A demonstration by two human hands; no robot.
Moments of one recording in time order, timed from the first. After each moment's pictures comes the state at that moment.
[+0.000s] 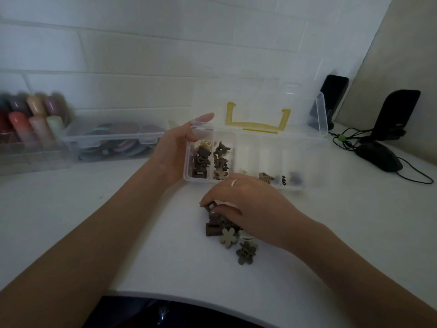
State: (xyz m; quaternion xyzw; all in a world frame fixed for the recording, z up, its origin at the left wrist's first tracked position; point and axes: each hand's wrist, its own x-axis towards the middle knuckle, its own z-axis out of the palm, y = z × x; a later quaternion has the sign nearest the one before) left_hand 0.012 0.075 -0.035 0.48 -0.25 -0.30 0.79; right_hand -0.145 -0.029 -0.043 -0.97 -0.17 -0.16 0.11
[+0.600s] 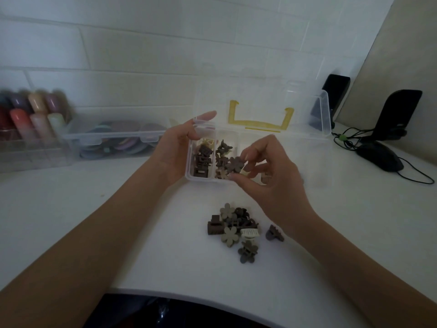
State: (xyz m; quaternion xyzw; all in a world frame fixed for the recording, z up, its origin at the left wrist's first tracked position) left_hand 0.014 0.075 -0.036 0.48 -0.26 -0.30 0.79; right_hand -0.150 -0.038 -0.038 -0.85 -0.04 -0.36 0.39
